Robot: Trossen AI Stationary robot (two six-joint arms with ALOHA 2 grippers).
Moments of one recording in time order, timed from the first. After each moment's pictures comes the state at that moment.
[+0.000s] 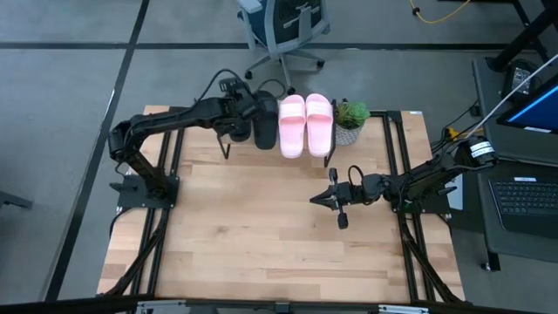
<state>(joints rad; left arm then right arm) 0.40 1.59 1.44 -0.87 -0.92 0.43 0.22 1.34 0.29 0.98 0.08 0.00</state>
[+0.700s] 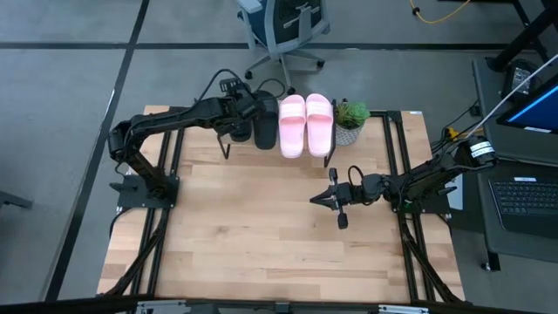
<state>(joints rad) 0.41 1.59 1.42 -0.85 -0.90 0.43 0.22 1.34 0.29 0.98 0.08 -0.03</state>
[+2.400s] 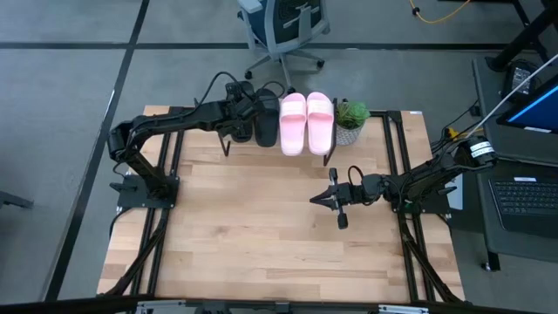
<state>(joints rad) 0.42 1.59 1.31 -0.65 -0.77 0.53 0.22 1.34 0.30 0.98 0.08 -0.03</state>
